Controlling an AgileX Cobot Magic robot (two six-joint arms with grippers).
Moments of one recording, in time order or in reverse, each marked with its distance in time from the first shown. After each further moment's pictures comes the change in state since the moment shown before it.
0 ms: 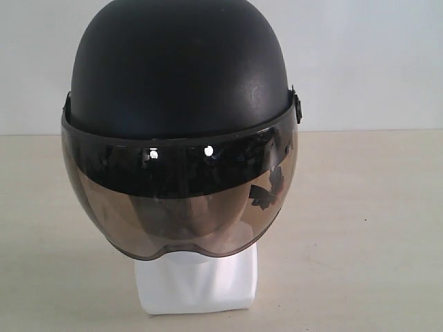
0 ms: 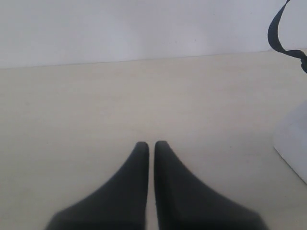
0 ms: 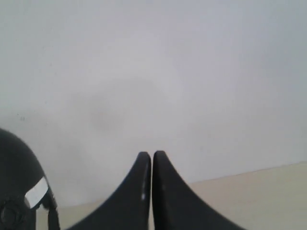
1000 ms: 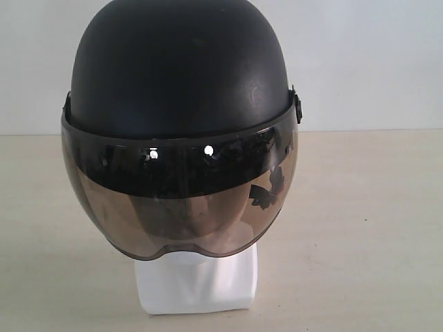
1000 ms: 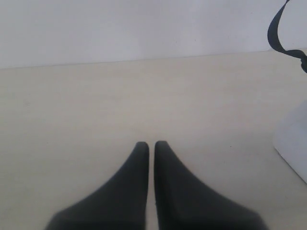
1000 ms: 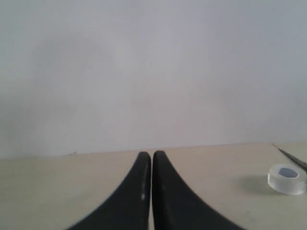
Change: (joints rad) left arm 0.000 0.000 0.000 0.002 0.000 0.000; right arm -0.239 -0.321 0.366 -0.771 0.099 0.549
